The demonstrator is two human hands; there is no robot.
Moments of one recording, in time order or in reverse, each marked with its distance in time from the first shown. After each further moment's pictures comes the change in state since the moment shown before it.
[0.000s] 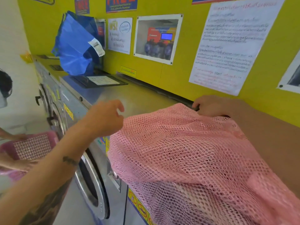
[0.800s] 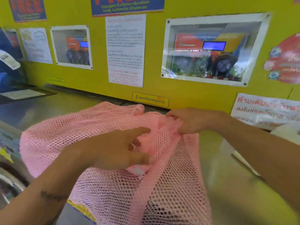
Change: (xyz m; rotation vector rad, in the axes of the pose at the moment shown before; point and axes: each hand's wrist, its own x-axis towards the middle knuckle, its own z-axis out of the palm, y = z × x) left_hand -0.154 0.253 0.034 -0.079 -0.706 0.551; right_hand -0.263 0.138 0.039 0.140 -0.060 0.122
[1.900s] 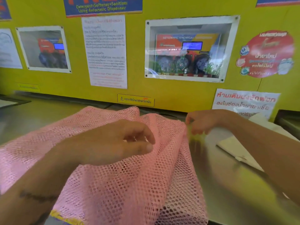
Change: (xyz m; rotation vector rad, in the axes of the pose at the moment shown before) left_hand -0.004 0.017 -0.019 -0.172 -0.036 0.302; right_hand -0.040 0.054 0.007 0.206 -0.052 0.328
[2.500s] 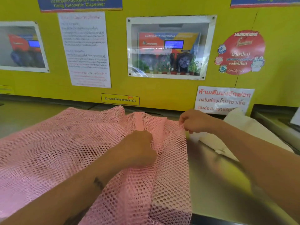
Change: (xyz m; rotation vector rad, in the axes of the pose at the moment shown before) left_hand 0.091 0.008 0.075 0.302 0.079 -0.271; right_hand -0.004 0.033 0.024 0.282 0.256 0.035
